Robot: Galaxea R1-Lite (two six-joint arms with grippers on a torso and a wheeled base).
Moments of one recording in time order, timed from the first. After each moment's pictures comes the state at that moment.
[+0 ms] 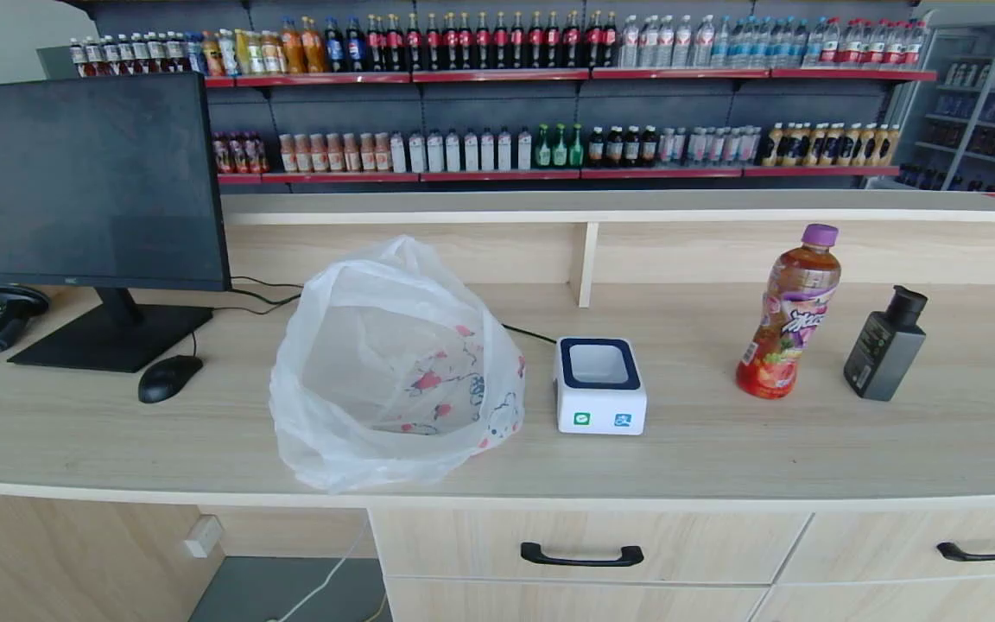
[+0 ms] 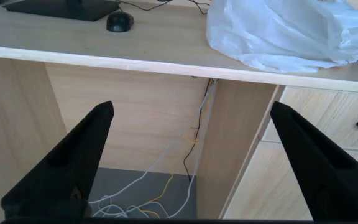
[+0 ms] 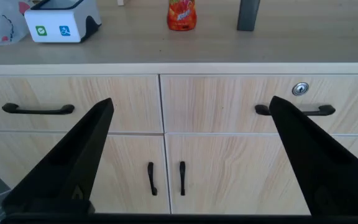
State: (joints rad) left arm 0.00 0.00 0.00 0.01 0.00 -0.01; right arm 0.00 0.00 0.00 0.00 -0.01 -0.01
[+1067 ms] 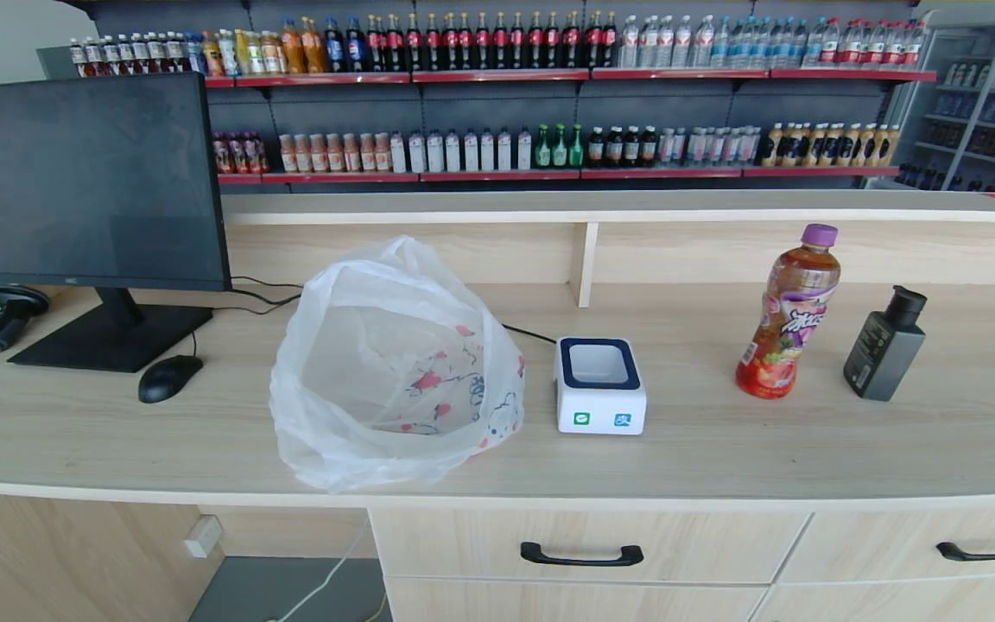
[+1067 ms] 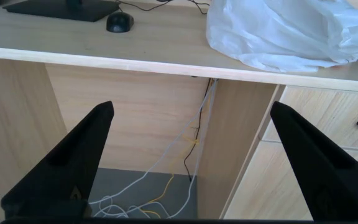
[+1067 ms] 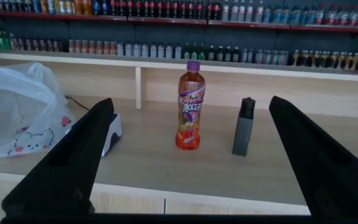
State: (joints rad) left arm 0.00 0.00 0.00 0.01 0.00 -0.01; right arm 0.01 0.40 -0.30 -0.43 0.06 -0.06
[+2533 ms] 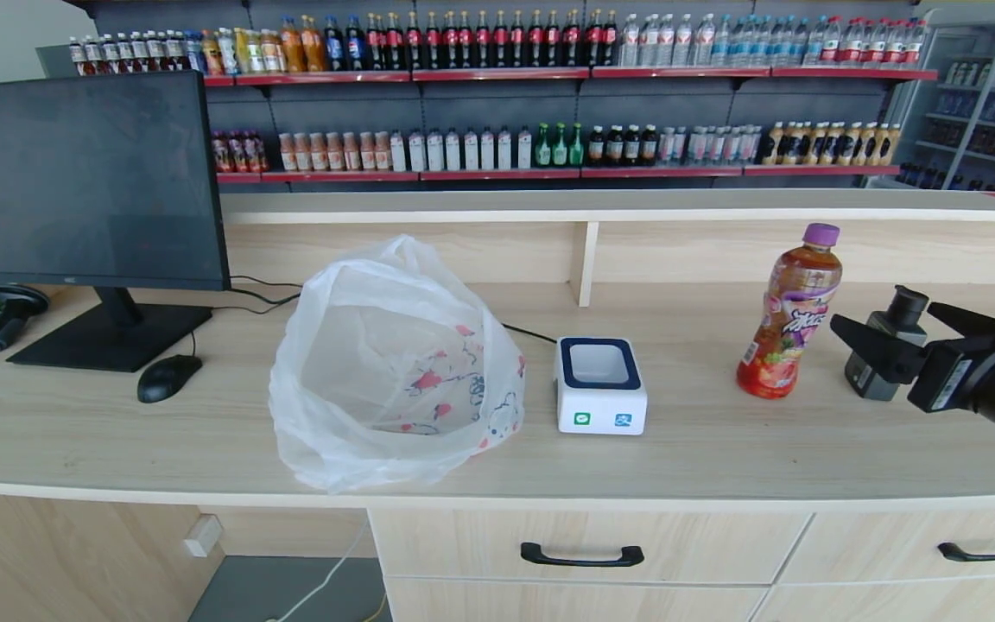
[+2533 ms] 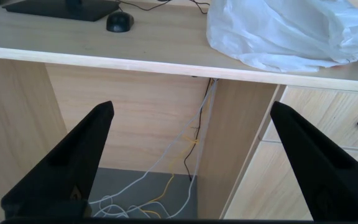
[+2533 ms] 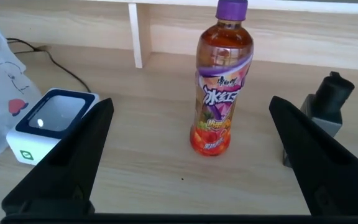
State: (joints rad) left arm 0.00 0.00 0.00 0.01 0.00 -0.01; right arm 0.07 1.36 -0.43 -0.93 0.07 -0.04
